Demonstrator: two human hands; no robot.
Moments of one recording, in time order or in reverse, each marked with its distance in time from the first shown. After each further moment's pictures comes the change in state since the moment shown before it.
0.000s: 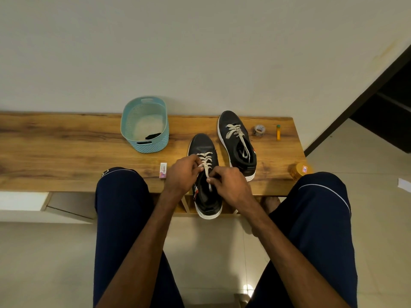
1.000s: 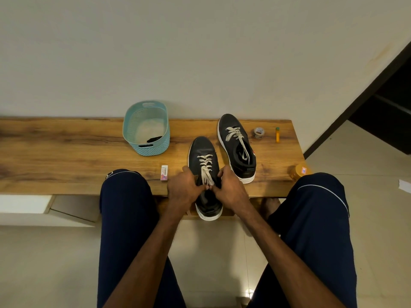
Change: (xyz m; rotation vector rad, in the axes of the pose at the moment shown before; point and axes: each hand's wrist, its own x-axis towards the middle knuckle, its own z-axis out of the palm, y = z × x) left_hand -0.021 0.009 0.014 0.285 -0.083 -0.330; right_hand 0.001 0.013 0.021 0.094 0.026 0.199
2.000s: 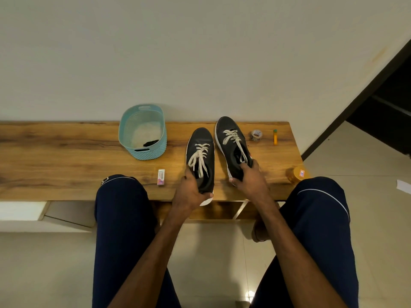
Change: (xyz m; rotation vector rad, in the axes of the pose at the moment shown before) left_hand 0.003 0.005 0.016 -0.432 -0.103 0.071; right_hand 0.021 0.036 -0.049 -0.176 0.001 0.180
